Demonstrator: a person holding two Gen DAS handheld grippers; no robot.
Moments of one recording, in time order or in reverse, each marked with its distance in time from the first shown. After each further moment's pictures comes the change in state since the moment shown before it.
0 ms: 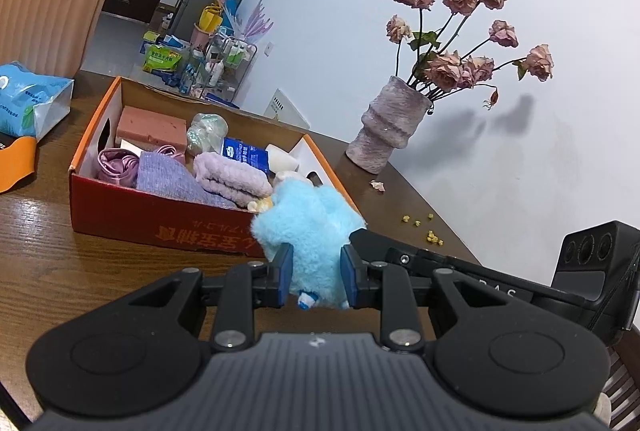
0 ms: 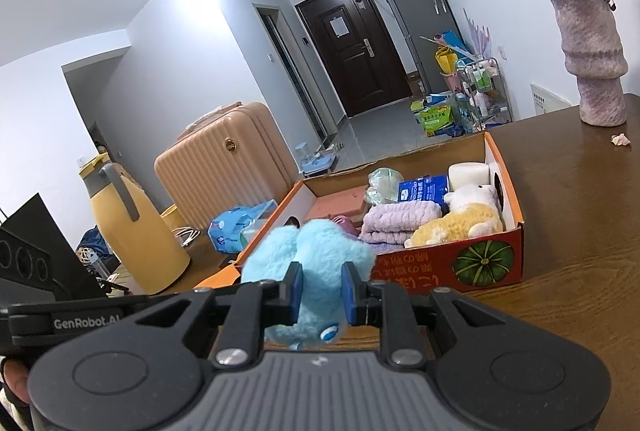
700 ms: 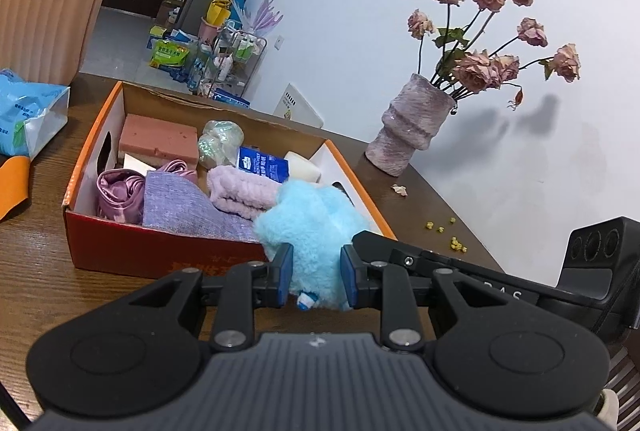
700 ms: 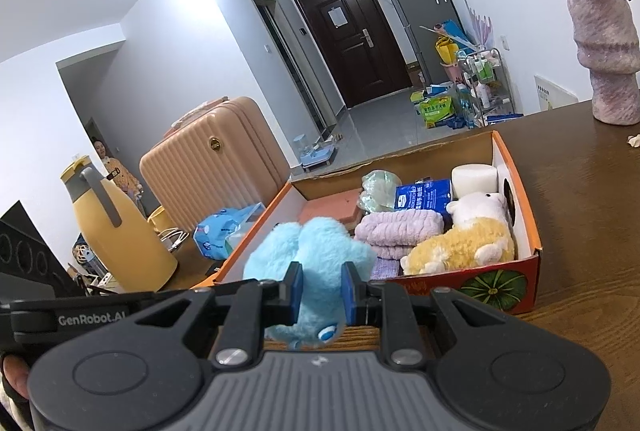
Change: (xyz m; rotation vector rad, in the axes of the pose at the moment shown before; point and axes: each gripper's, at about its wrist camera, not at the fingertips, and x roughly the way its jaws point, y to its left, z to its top) left arm 0.037 0.021 0.028 0.004 0.027 0.032; right arm 0.041 -0.017 0.019 0.006 0.031 0.003
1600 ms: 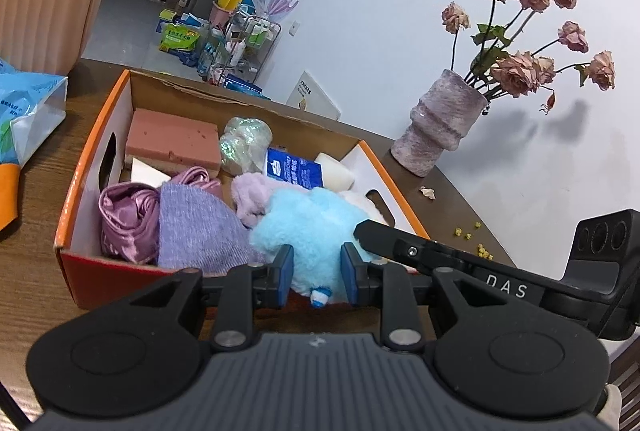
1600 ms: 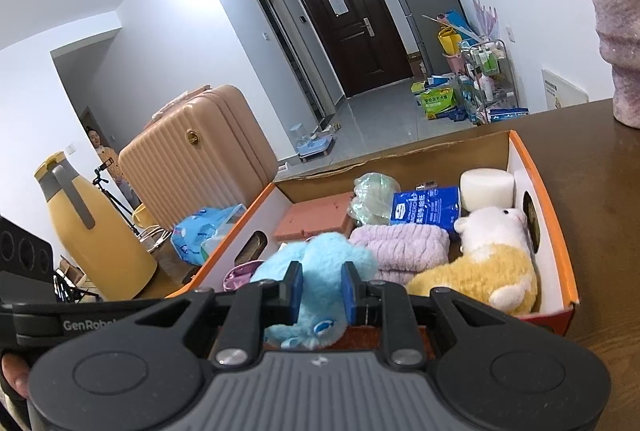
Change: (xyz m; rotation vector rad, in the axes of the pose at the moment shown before) left arm 0.046 0.037 0.025 -0.031 0.042 0.023; right arm 0.054 -0.014 0.021 -0.020 0.037 -0.006
